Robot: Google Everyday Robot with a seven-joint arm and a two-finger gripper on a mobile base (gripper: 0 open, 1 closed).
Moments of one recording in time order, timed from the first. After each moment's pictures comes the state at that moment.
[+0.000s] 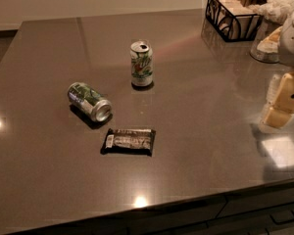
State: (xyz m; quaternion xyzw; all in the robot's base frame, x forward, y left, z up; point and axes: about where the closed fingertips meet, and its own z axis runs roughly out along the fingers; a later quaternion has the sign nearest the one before) arm 0.438 -0.216 0.977 -0.60 0.78 -0.04 0.16
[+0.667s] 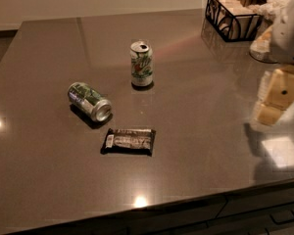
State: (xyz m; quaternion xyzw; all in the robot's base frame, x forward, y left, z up) arm 0.439 -0.201 0.979 -0.60 0.78 -0.02 0.15
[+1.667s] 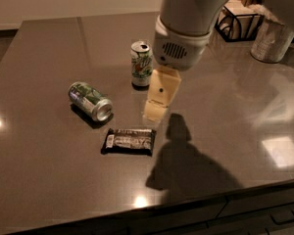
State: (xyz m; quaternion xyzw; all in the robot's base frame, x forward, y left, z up) arm 0.460 -0.043 0.948 -0.58 0.81 0.02 0.09
